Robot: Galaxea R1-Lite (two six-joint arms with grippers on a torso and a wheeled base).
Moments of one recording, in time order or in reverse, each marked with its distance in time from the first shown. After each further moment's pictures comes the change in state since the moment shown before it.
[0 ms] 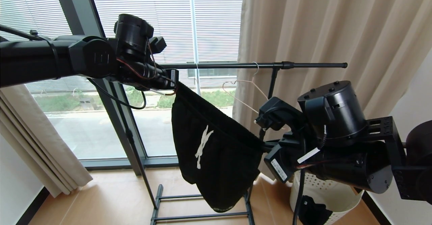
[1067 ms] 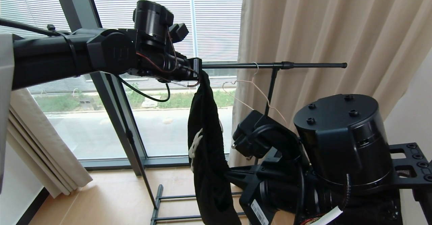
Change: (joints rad) left arm -0.118 0.048 -0.130 -0.032 -0.087 -0.028; right arm 0.225 -0.027 0.012 -0.077 0.156 0.155
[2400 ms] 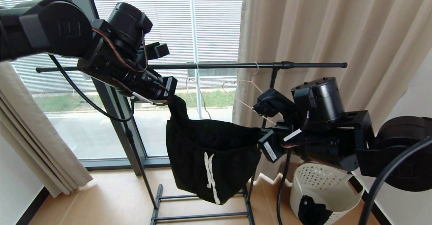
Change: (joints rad) left arm 0.049 -0.155 0.067 0.483 -0.010 0.026; right arm -0.340 0.135 -0.042 -0.091 -0.117 -0.190
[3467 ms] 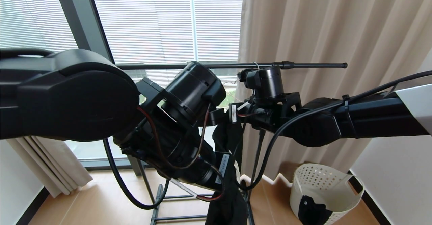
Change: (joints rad) left arm -0.443 -0.108 0.409 -0.099 -0.056 -0.297; right arm -0.025 0.320 -0.419 -0.026 -0.068 0.427
